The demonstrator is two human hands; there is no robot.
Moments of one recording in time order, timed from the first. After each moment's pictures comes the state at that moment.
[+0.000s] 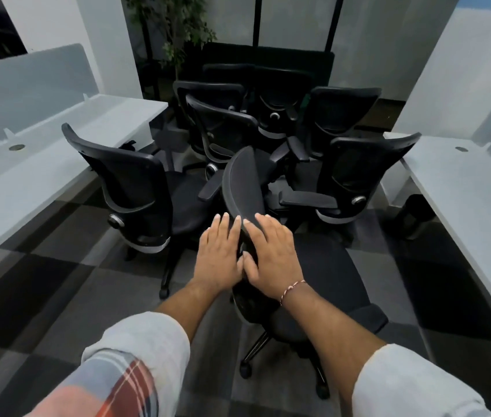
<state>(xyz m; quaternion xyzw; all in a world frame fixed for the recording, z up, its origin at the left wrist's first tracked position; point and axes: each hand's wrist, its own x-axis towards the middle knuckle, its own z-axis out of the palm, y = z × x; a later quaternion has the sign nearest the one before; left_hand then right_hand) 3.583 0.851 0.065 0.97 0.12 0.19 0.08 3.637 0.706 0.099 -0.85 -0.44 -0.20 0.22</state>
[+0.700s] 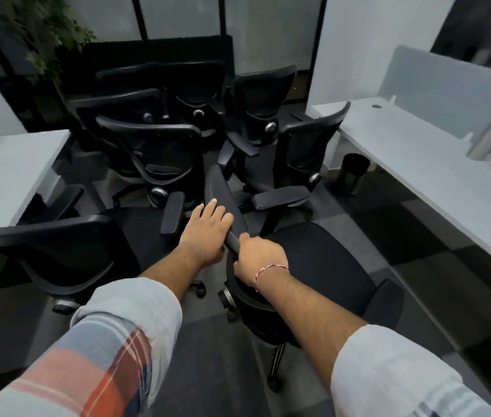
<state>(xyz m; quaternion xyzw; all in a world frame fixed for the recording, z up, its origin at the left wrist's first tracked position) 3.745 1.007 0.114 0.98 -0.16 0.03 -0.11 3.709 0.860 0.121 -0.99 -0.13 0.03 0.07</state>
